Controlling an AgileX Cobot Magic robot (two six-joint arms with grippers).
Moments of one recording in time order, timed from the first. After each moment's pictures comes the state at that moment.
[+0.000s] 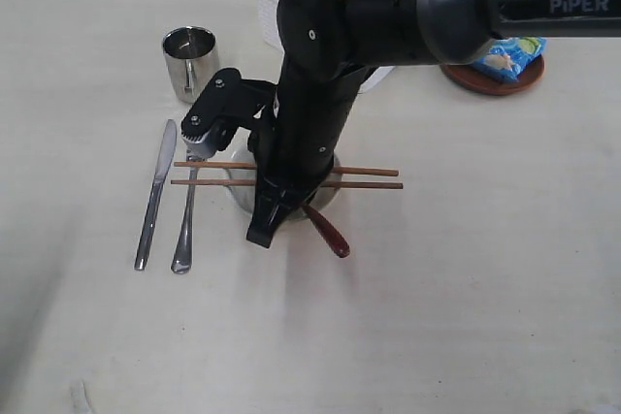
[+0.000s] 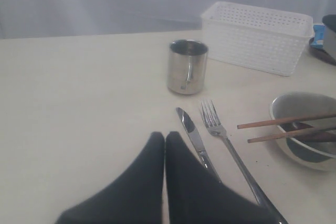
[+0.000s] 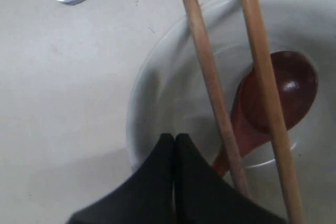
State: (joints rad) left arm -0.22 0.00 0.00 -0.17 0.34 0.11; right arm 0.83 1.94 -1.29 0.17 0.84 -0.56
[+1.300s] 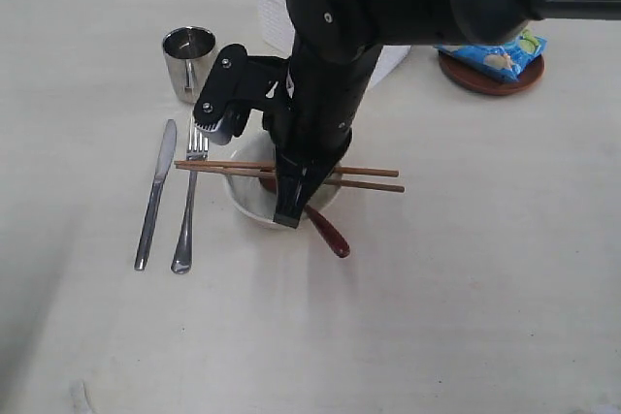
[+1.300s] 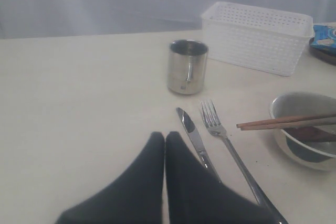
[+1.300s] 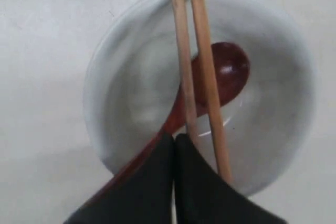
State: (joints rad) left arm -0.22 0.00 0.00 -0.17 0.34 0.11; right arm 0.83 1.88 -1.30 0.01 0.86 -0.55
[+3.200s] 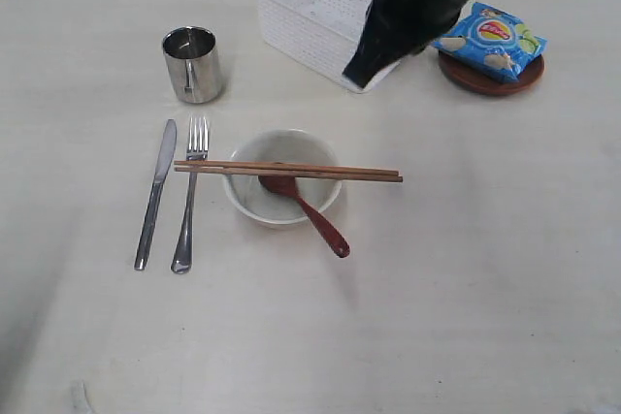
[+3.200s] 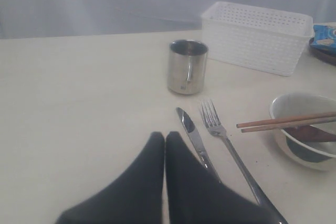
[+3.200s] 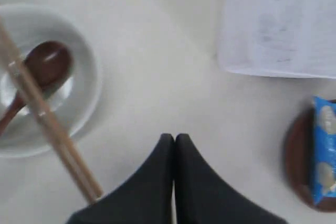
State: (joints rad) left arm -0.22 0.00 0.00 -0.17 0.34 0.11; right arm 0.57 1.65 -1.34 -0.09 0.87 -0.36
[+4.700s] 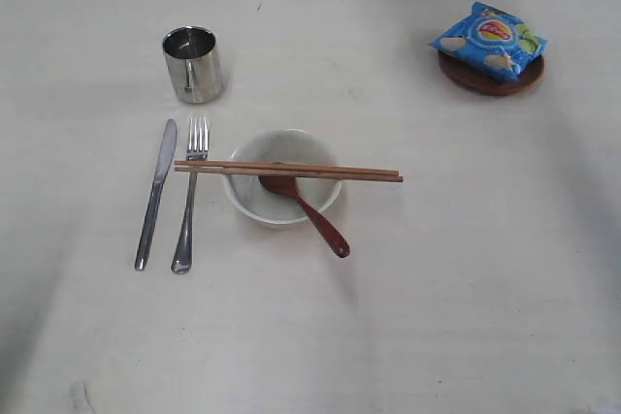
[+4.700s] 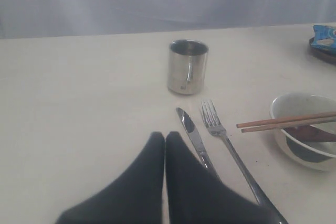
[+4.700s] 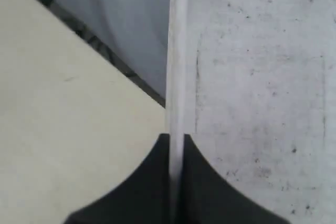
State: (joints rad) left arm -0.22 0.00 0.00 -0.17 0.34 0.11; right arm 0.33 2.15 -2.38 -0.03 1.03 -0.39
